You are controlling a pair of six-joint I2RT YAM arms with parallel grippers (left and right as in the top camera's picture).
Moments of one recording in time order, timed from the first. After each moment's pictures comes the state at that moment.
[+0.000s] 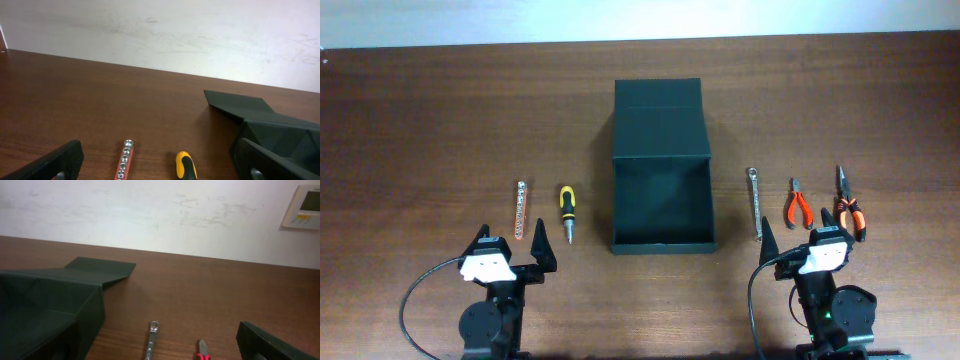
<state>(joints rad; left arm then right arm) 0.00 0.01 0.01 -0.08 -0.03 -0.16 0.06 0.01 0.01 -0.07 -0.04 -0.06</state>
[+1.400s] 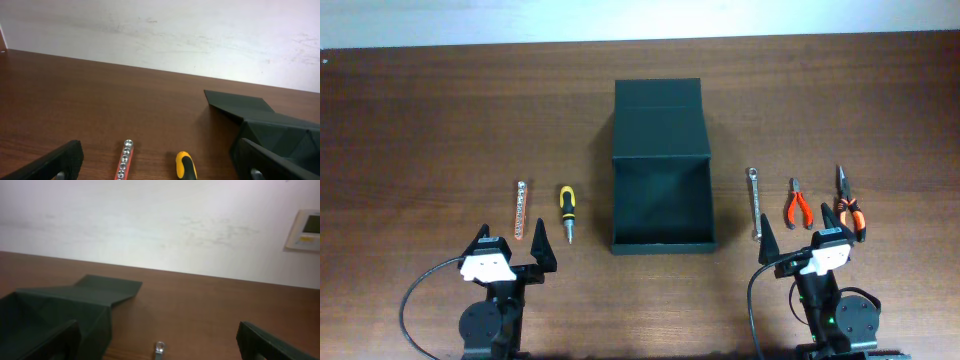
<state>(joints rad) 0.00 0.01 0.01 -0.08 -0.03 -0.16 0.06 0.01 0.01 0.02 -0.09 -0.06</state>
